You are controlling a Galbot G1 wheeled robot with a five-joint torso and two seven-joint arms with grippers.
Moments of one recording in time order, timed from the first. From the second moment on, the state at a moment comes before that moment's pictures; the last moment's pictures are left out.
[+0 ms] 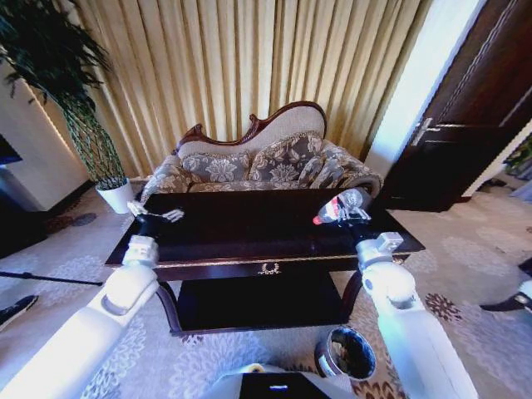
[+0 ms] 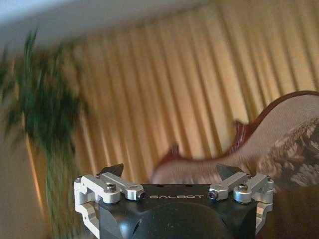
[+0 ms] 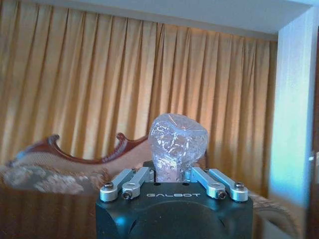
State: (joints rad) left arm 1.22 -0.85 -0.52 -2.19 -0.55 0.37 -0.51; right arm -1.24 1.10 0.63 2.06 0.34 -0.20 0.11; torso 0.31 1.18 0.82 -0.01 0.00
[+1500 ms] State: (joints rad) left arm 1.35 -0.92 -0.67 -2.24 -0.57 0.33 -0.35; right arm -1.39 1.16 0.66 2.01 0.28 -0.20 0.13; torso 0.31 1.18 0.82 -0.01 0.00
